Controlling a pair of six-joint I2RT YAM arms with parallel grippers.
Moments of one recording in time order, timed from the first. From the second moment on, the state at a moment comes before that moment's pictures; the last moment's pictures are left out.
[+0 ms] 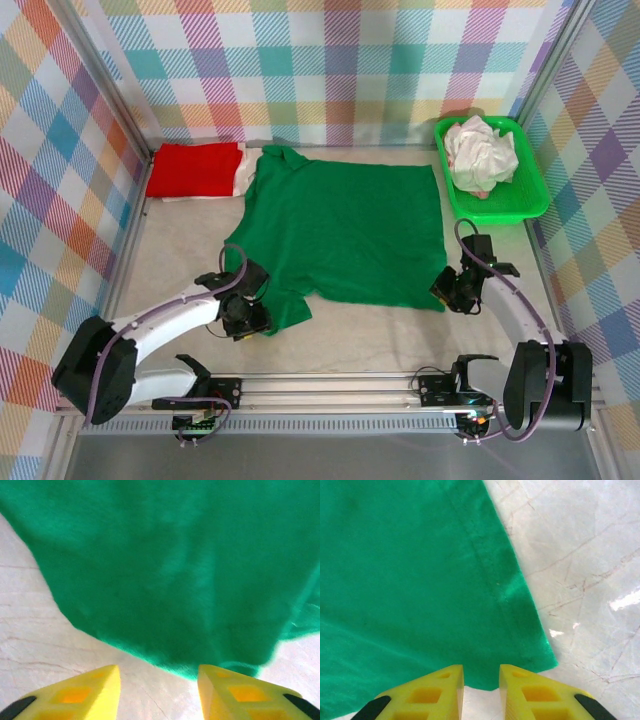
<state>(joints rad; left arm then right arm) -0.61 1.23 0.60 -0.80 0.12 -0.87 -0.01 1.13 0.61 -0.74 -0.22 0.67</state>
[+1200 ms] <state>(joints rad) -0.58 1.15 1.08 -1.37 -0.05 -0.79 -0.01 1.13 0.66 -0.62 -0.19 0.62</state>
